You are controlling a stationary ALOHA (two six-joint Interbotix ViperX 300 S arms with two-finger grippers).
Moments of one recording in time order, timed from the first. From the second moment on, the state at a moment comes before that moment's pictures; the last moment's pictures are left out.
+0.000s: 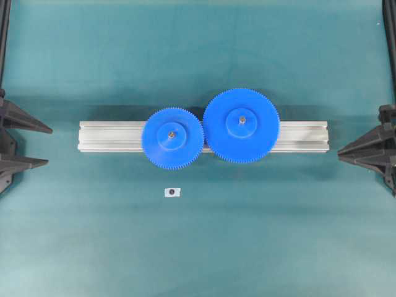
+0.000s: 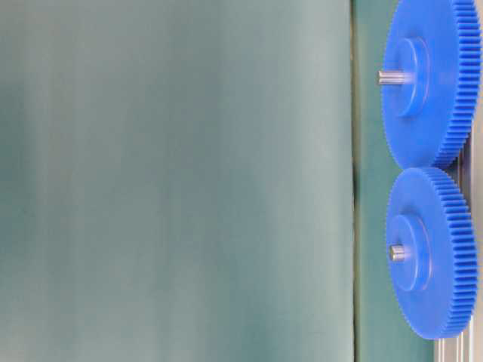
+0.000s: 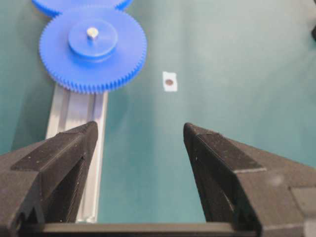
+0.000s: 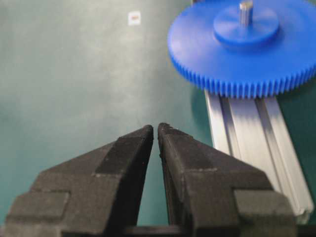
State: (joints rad) left arm -0.07 -1.27 1.25 0.02 0.33 -0.09; right arm 0.06 -1.31 1.60 0.00 0.01 0.24
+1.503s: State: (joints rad) left arm -0.03 -1.28 1.34 0.02 0.27 -0.08; right arm 0.06 -1.31 1.62 0.01 0.00 0.26
